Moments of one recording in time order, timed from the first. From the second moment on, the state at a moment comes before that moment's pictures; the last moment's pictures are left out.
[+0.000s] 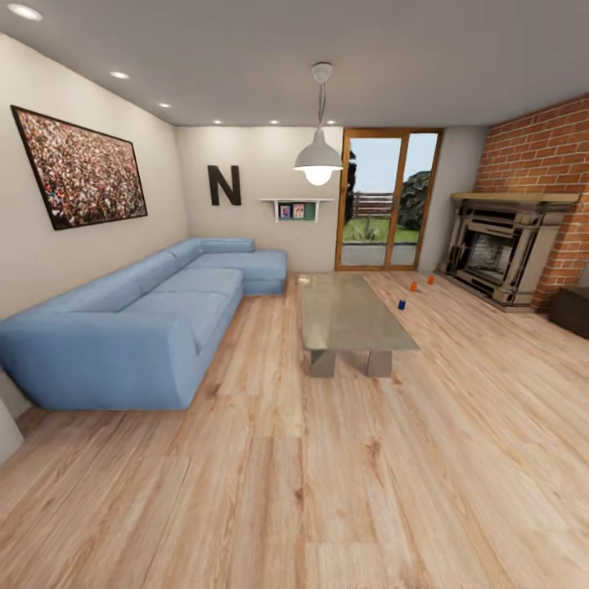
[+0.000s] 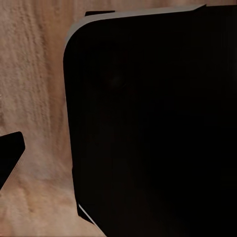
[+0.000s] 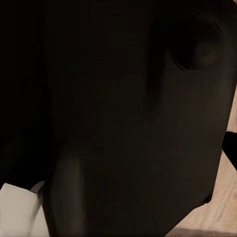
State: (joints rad) left arm 0.01 0.00 -0.01 -0.03 -0.01 -0.05 -0.01; right arm 0.00 0.05 0.00 -0.01 0.00 0.00 0.06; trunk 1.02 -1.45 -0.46
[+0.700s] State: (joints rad) left arm 0.01 0.00 -0.01 -0.03 -0.01 -0.05 -0.01; right arm 0.00 0.05 0.01 -0.02 0.01 0.00 0.06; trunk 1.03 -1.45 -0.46
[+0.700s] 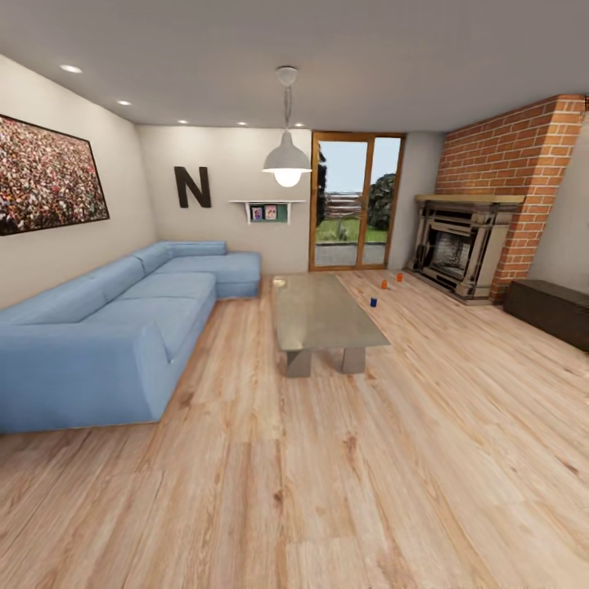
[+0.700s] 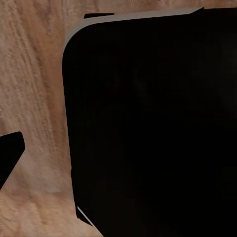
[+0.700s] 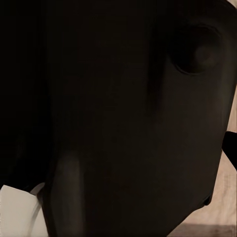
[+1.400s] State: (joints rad) left arm 0.01 0.00 -0.01 -0.03 -0.01 -0.05 -0.01; right arm 0.00 0.05 0.01 -0.01 0.01 0.00 0.06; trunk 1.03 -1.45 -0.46
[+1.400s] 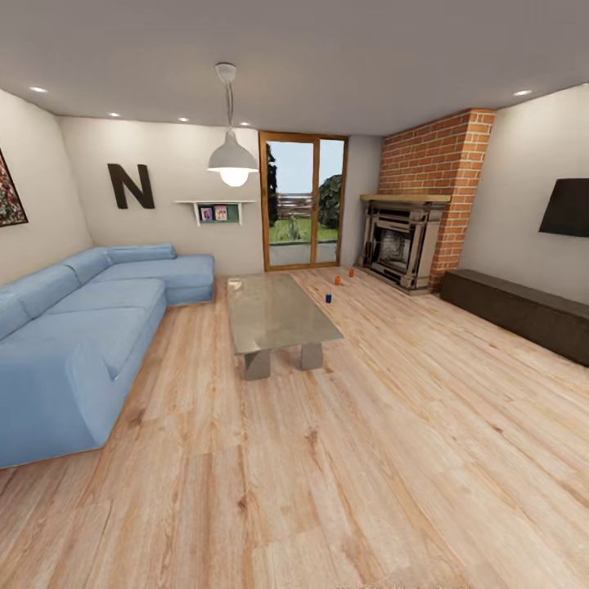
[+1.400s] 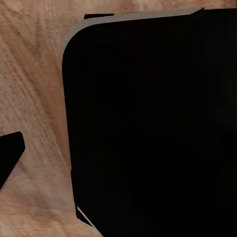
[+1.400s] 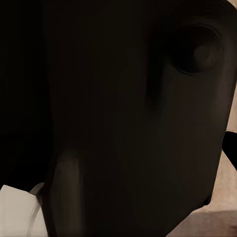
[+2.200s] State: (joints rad) left arm 0.01 0.00 -0.01 -0.03 -0.01 -0.06 -0.01; right arm 0.00 0.05 0.01 -0.01 0.01 0.00 0.06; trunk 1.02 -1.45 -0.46
